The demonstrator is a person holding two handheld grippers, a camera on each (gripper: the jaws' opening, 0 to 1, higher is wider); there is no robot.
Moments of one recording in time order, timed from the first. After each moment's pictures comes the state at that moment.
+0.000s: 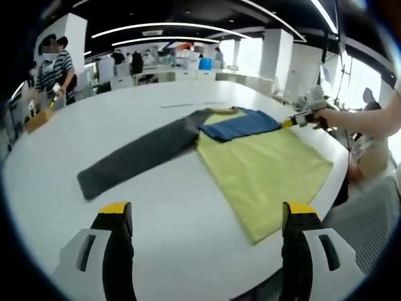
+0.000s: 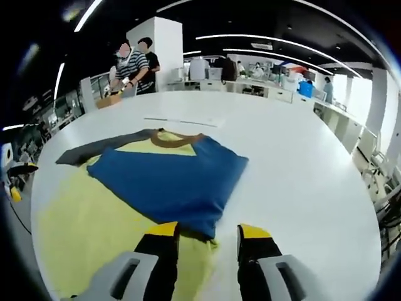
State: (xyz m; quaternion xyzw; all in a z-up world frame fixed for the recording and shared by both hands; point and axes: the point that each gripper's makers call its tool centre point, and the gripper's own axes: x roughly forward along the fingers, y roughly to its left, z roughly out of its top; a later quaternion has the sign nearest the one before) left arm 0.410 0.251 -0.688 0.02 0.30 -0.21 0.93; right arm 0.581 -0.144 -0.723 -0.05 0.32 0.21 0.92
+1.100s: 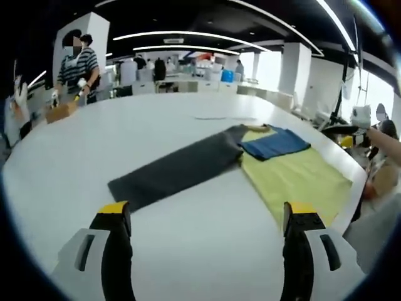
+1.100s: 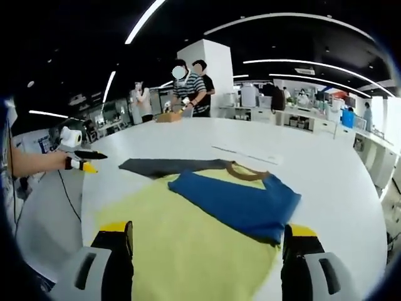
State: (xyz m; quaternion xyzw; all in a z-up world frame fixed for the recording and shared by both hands) left arm 0.452 0.323 -0.677 -0.01 0.26 -0.15 0.95; right arm 0.496 -0.079 -0.649 -0.05 0.24 0.37 0.90
